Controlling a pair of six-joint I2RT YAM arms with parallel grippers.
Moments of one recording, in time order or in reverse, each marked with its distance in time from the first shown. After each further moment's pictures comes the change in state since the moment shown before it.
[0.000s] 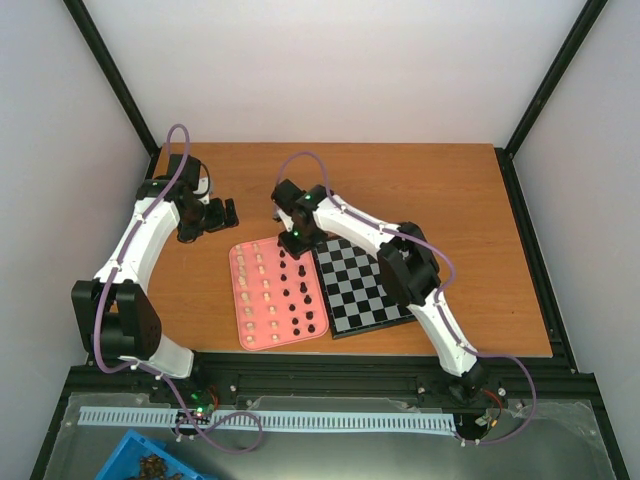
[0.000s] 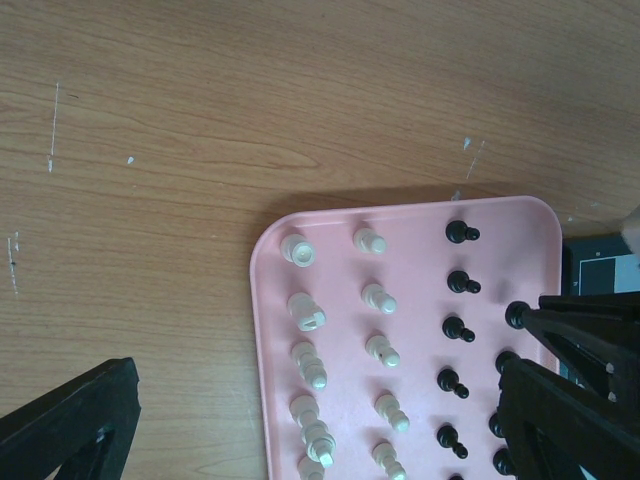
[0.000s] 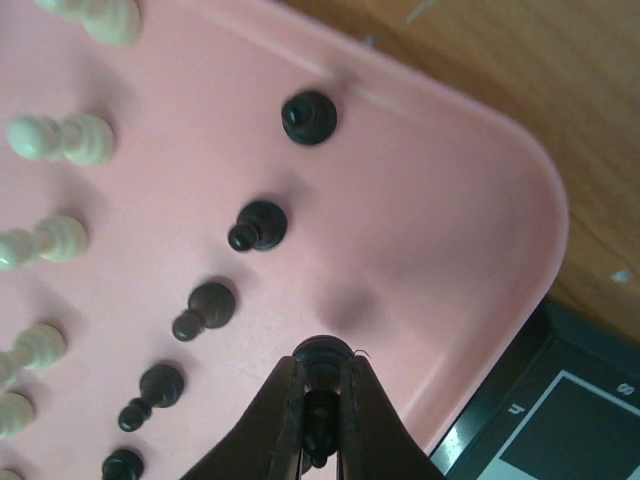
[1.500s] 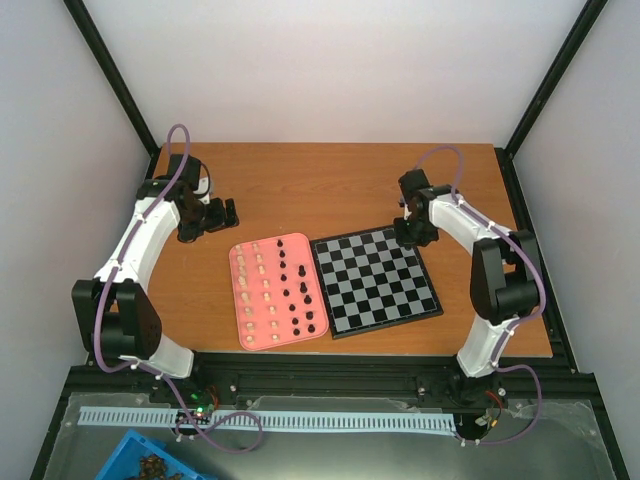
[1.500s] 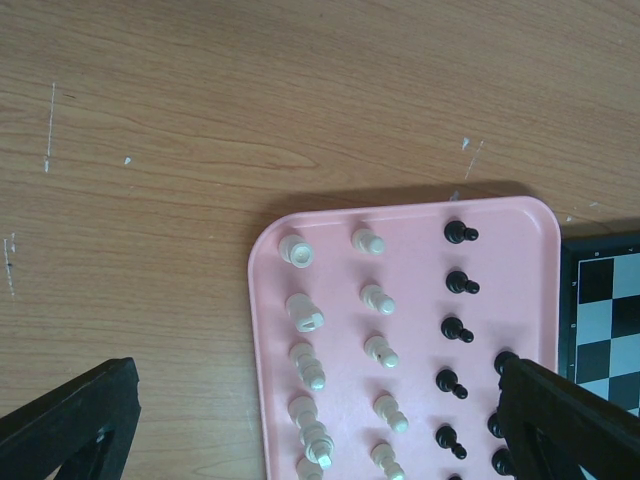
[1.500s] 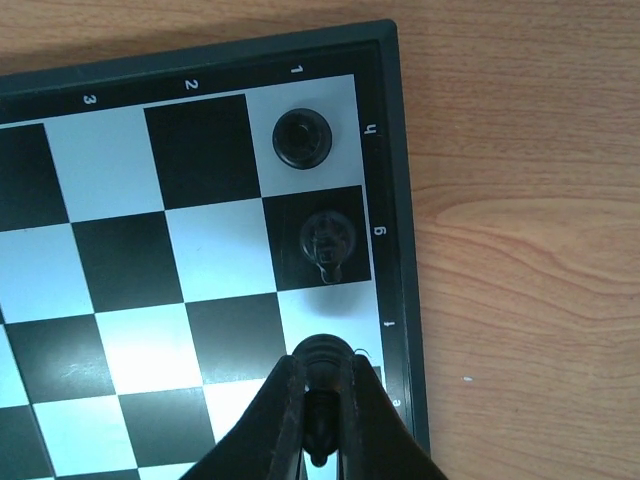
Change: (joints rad) left arm 0.000 0.002 0.000 0.003 0.003 0.000; right arm -0.542 -0.568 -0.766 0.188 0.170 0.021
